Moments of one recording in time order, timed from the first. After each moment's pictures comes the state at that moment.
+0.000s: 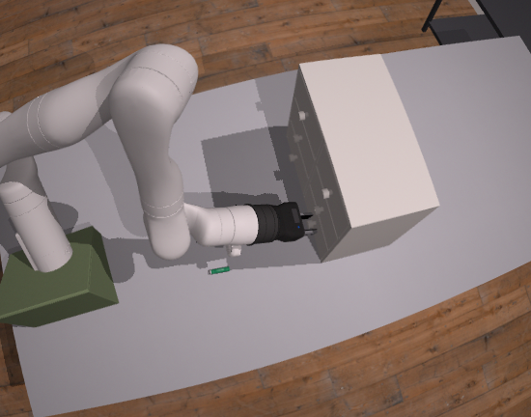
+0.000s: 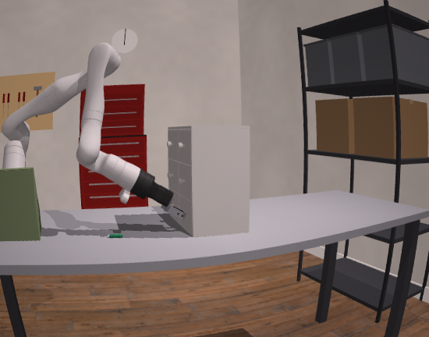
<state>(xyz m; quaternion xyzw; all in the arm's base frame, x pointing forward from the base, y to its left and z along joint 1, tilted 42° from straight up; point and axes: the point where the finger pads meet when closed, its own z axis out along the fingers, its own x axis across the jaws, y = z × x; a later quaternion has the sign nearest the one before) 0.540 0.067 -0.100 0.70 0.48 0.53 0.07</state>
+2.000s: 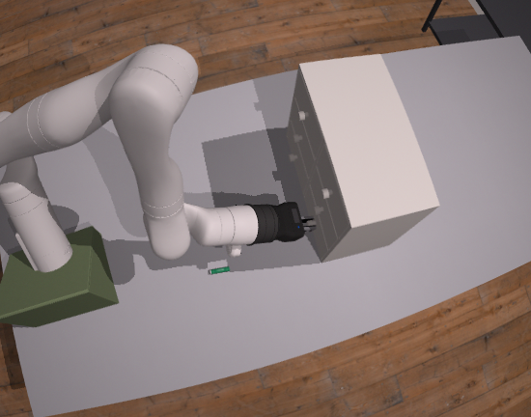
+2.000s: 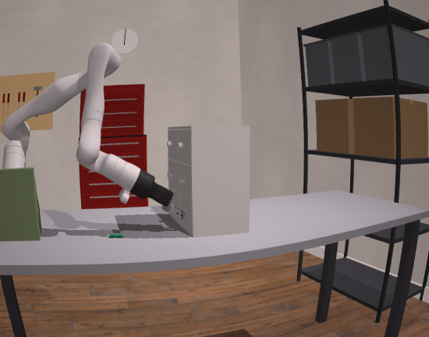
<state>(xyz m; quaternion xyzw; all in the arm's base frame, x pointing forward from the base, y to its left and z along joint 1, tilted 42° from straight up) 0.540 0.067 -0.100 0.70 0.48 0.53 0.07</state>
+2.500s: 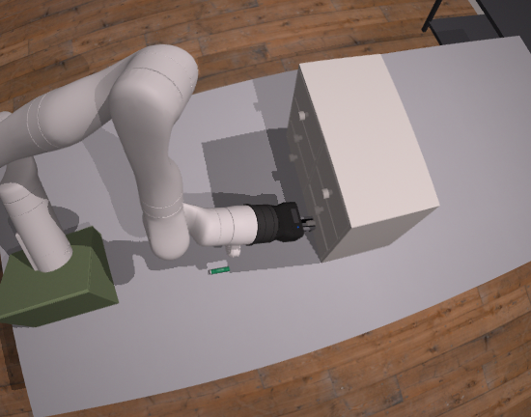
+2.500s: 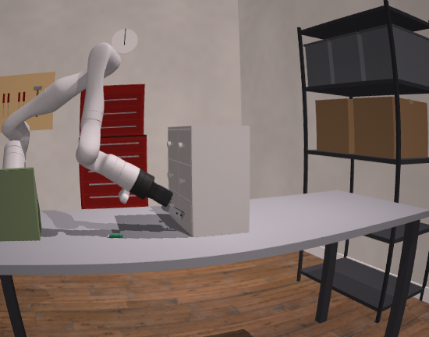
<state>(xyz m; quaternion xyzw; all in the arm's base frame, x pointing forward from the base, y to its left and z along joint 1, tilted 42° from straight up) 0.539 0.067 -0.100 0.70 0.48 0.53 0.07</state>
